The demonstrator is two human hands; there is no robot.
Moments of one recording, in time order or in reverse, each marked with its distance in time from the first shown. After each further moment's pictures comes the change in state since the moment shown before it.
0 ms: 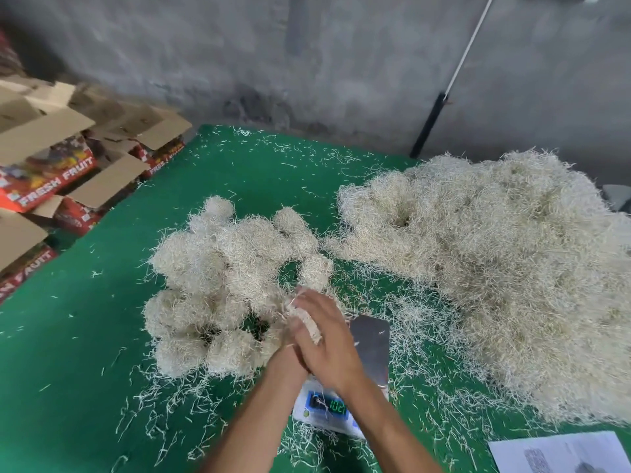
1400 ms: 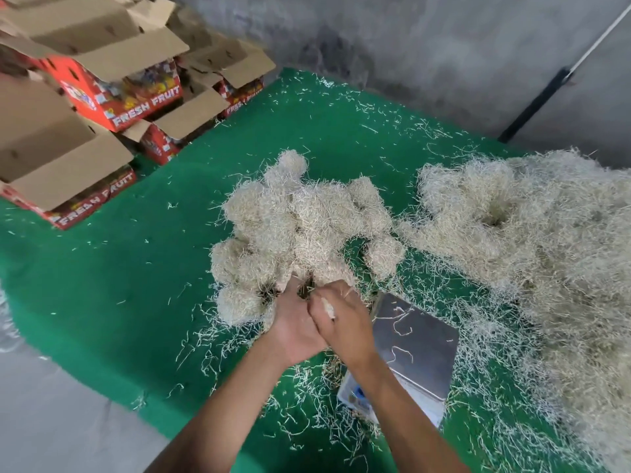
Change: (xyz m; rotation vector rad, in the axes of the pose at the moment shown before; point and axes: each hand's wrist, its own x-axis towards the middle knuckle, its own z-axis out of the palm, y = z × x) left_hand 0.004 0.040 -0.113 -0.492 -0.177 -0.136; right_hand 0.038 0.014 0.102 -0.188 -0.124 -0.149
